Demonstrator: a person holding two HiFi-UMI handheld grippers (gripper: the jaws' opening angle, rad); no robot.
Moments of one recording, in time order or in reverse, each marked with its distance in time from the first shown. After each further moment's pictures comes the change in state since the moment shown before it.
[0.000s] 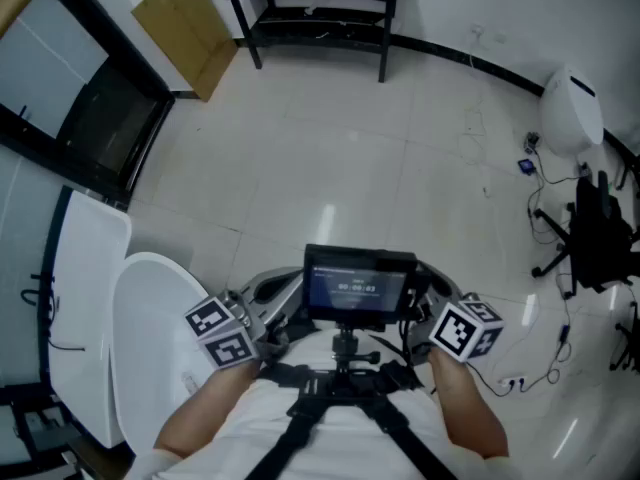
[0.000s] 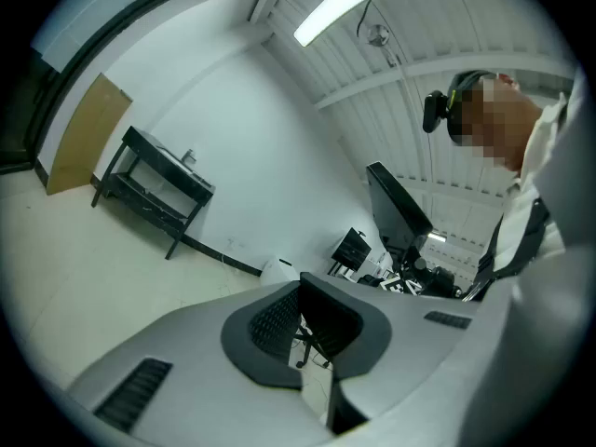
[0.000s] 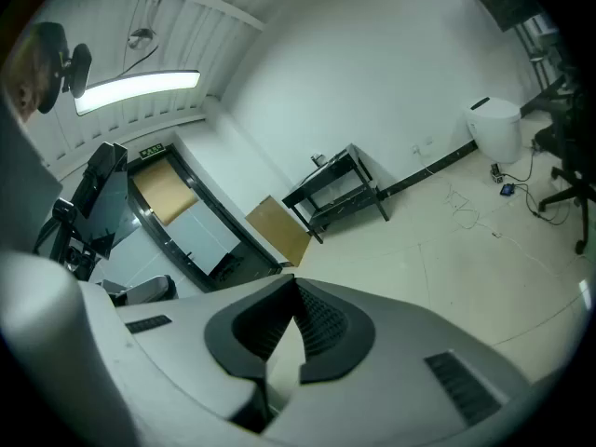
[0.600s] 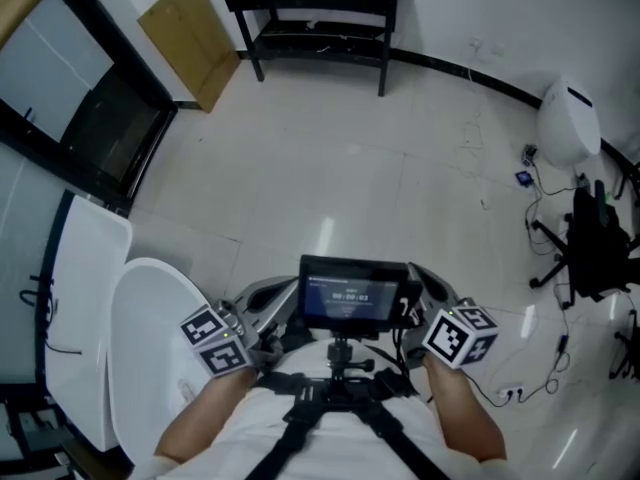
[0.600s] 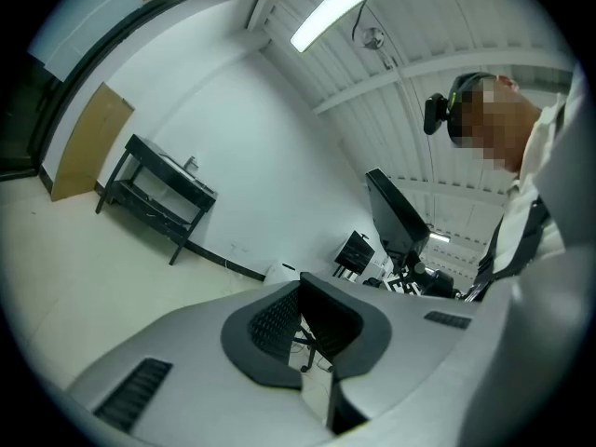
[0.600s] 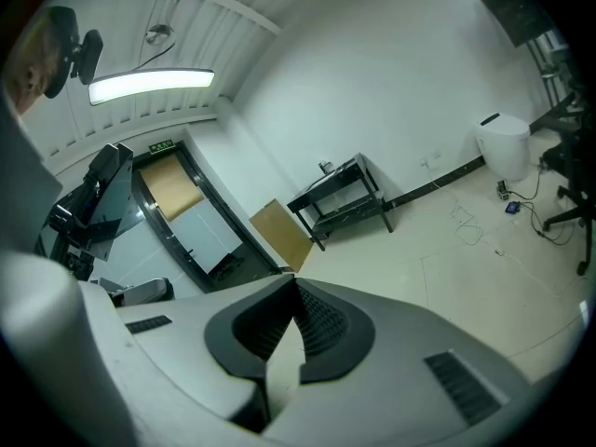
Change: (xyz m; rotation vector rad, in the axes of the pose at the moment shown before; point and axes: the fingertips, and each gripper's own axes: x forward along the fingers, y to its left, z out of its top) left arm -0.011 -0.007 -0.002 0.009 -0.029 0.029; right arm -0.007 0.009 0.010 -0.069 -0.030 0.008
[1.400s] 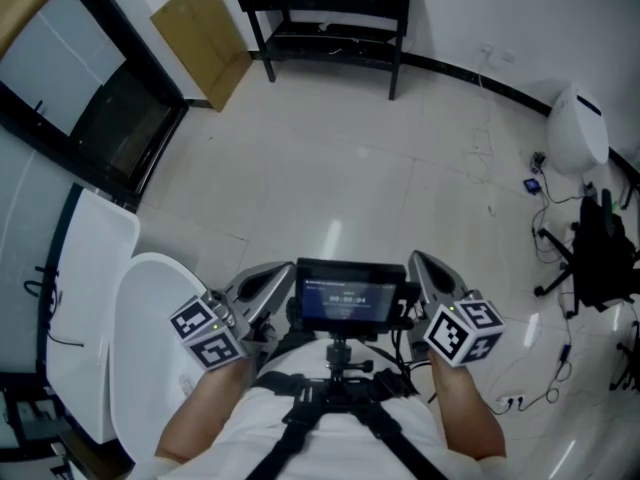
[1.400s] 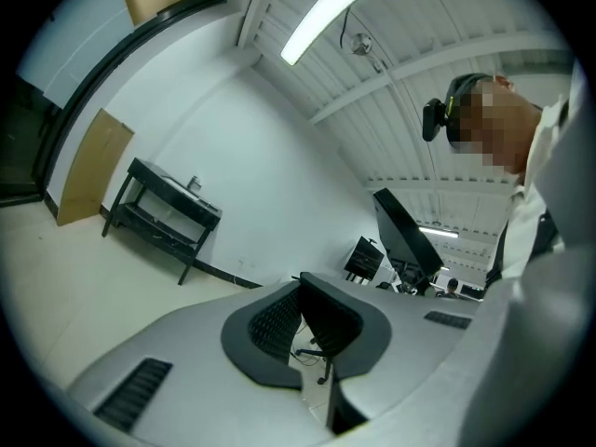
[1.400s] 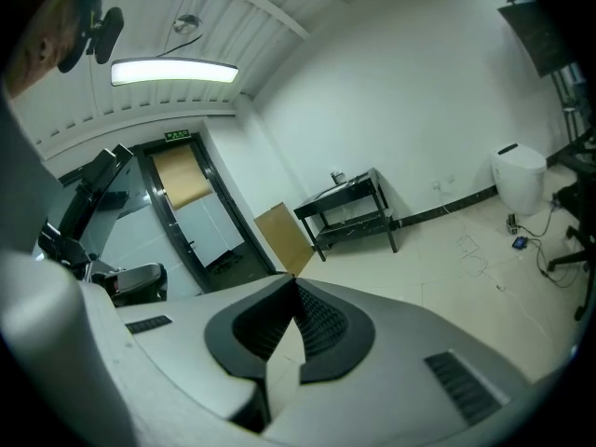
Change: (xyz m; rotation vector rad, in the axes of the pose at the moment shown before) left arm -0.009 0.002 0.035 0.072 -0.069 0.049; right arm 0.007 0.016 0.030 -0.142 -0.035 0.003
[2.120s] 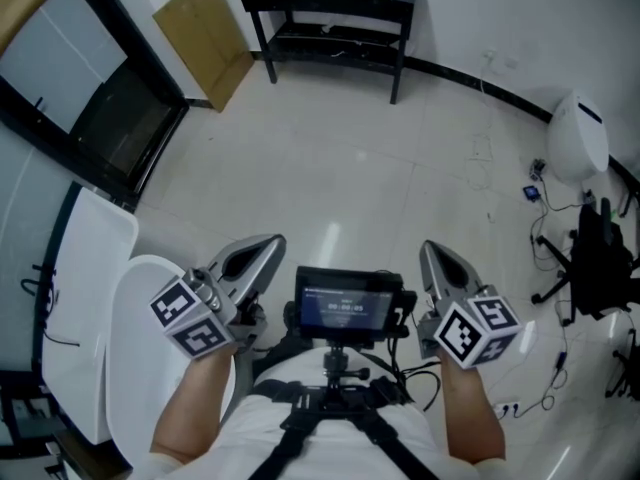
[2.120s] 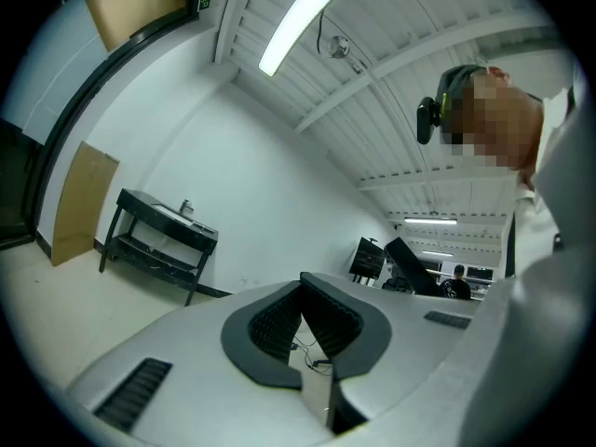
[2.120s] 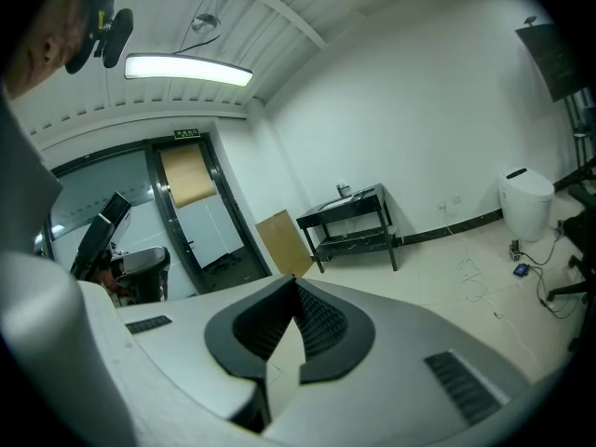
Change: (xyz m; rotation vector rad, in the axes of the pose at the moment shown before) left arm 0.022 0.010 0.060 0.133 -0.044 -0.002; right arm 0.006 0.000 0.049 -0.086 -0.045 -0.004
